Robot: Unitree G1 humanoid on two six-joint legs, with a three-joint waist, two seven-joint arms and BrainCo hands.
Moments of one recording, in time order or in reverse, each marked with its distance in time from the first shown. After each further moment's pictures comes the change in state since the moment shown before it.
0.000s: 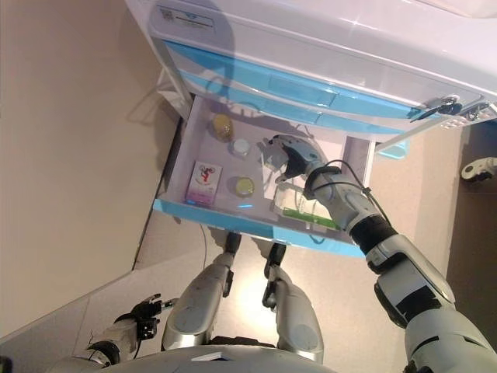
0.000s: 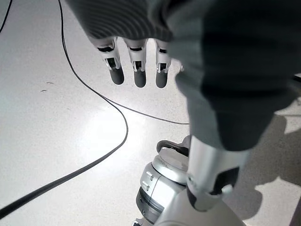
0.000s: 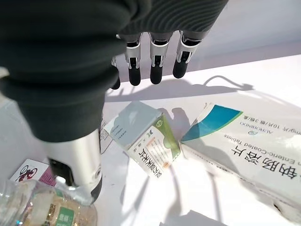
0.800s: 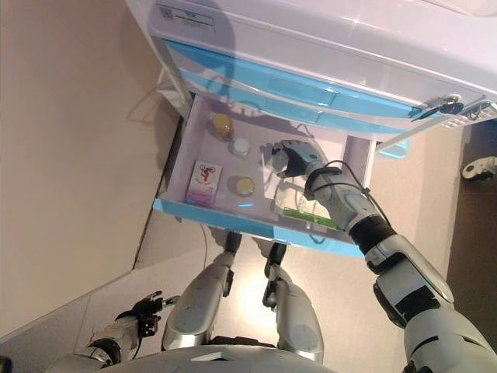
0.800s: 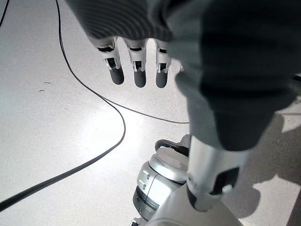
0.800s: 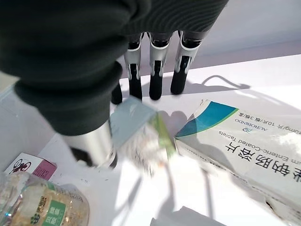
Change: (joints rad) left arm -0.014 0.000 -0.002 -0.001 0.000 0.000 0.001; right arm 0.000 0.006 0.000 0.010 -0.027 0.000 -0.008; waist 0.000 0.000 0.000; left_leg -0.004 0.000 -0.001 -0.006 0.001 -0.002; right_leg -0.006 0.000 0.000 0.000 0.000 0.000
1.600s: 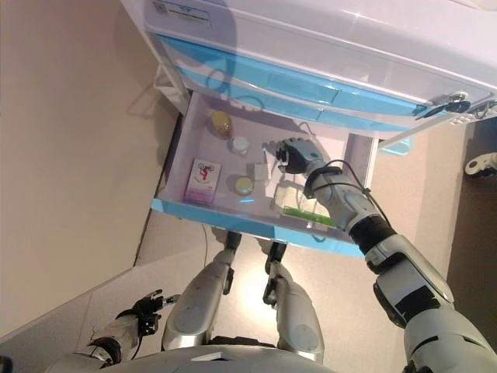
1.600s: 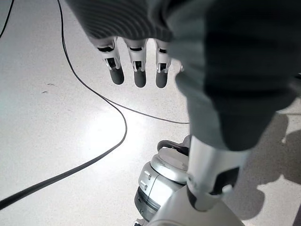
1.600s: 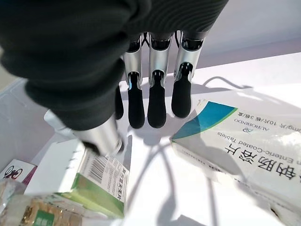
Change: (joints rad) left arm -0.004 0.000 -0.002 -0.001 -0.001 0.000 0.000; right arm -0.001 0.000 -0.001 0.000 0.002 0.000 -0.057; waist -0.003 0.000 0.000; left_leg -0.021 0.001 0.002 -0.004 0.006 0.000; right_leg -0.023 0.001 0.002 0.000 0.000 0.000
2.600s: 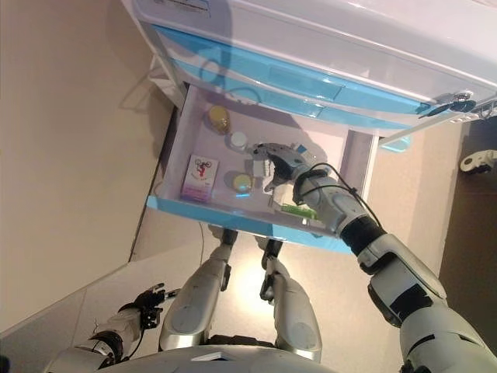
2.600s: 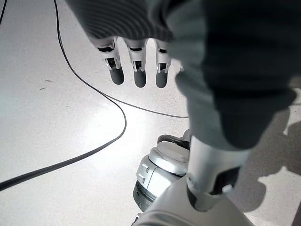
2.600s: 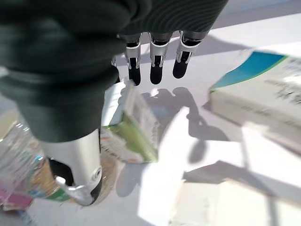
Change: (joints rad) left arm -0.040 0.001 -0.020 0.000 0.000 0.000 0.004; right arm -0.018 0.040 0.078 -0.028 -0.022 -0.004 0.099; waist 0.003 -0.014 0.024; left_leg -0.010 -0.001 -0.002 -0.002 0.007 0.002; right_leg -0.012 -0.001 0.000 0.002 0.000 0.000
